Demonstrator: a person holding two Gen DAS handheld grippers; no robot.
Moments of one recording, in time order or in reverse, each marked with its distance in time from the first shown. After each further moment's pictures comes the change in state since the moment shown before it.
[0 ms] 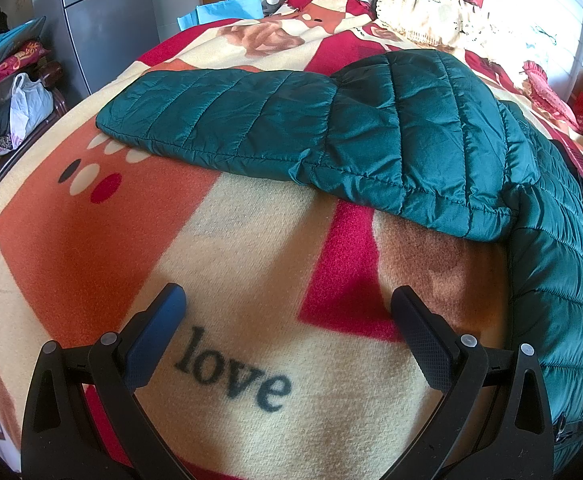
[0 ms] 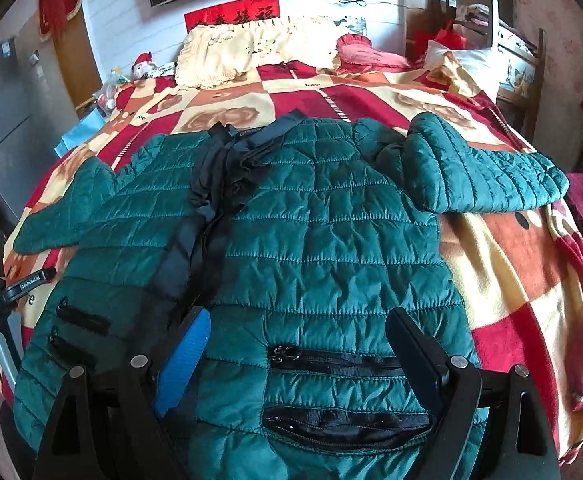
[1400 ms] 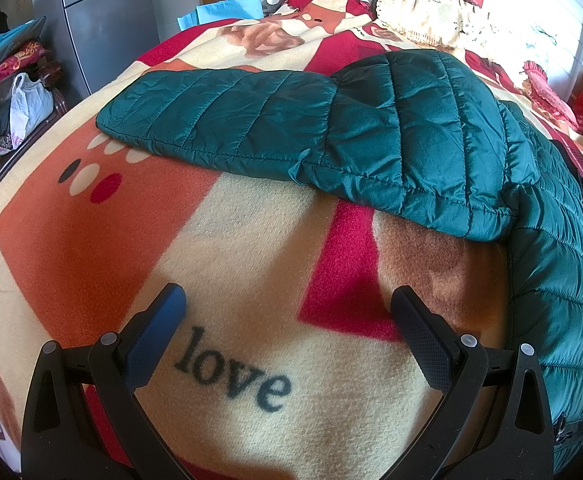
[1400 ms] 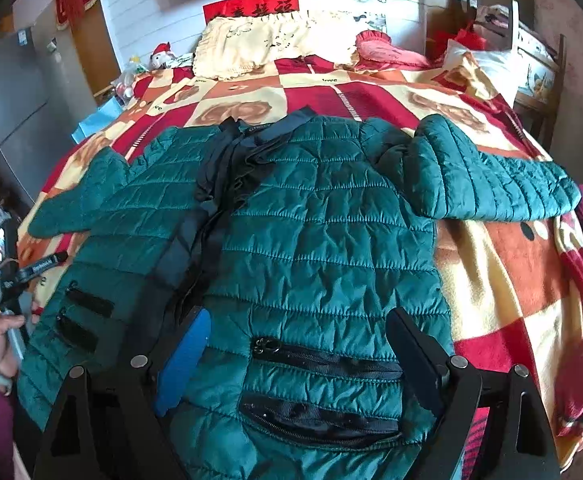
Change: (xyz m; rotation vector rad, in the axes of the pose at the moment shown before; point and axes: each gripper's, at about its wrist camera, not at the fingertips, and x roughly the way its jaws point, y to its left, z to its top) left arm 0.000 0.000 0.000 0.000 0.000 0.000; right arm -0.011 -0.024 0.007 -0.042 0.039 0.080
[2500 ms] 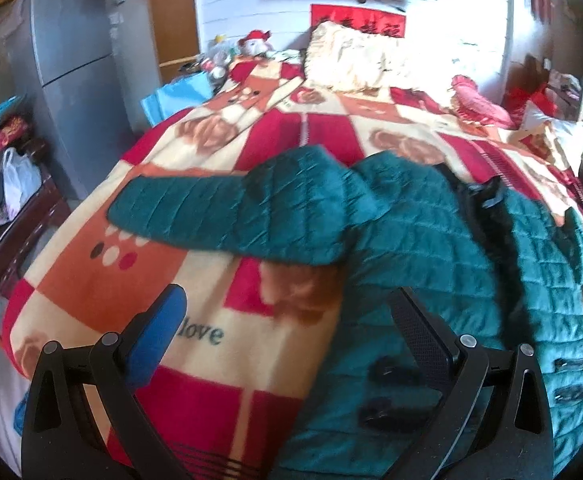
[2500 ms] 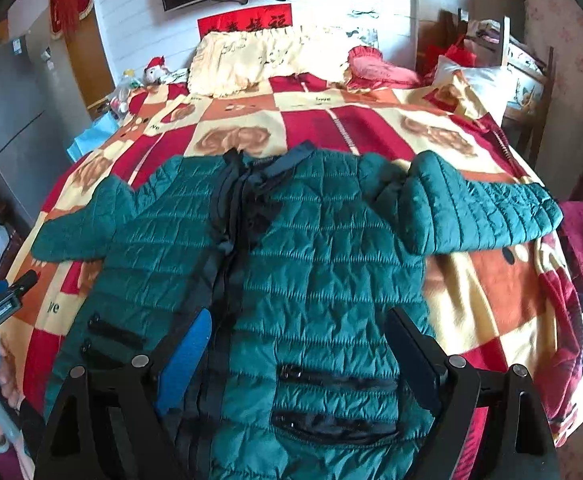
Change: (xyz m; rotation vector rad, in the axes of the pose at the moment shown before) left arm -0.177 -0.065 -0.006 0.157 -0.187 -0.101; right arm -0.037 0.027 0.037 0.008 -0.038 -0.067
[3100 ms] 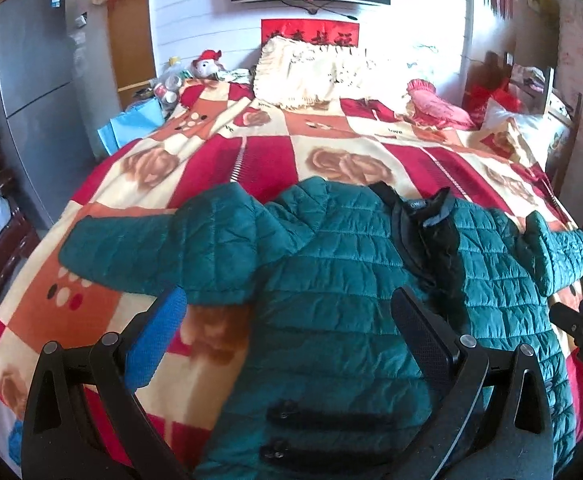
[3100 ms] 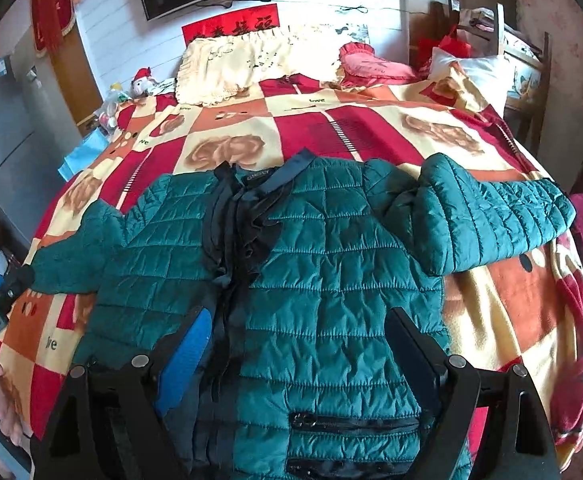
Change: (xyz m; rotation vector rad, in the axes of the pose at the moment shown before) left arm 0.004 -0.077 0.028 0.064 -0.036 -0.096; right arm 0.038 0.001 0.027 0.059 -0.005 0.003
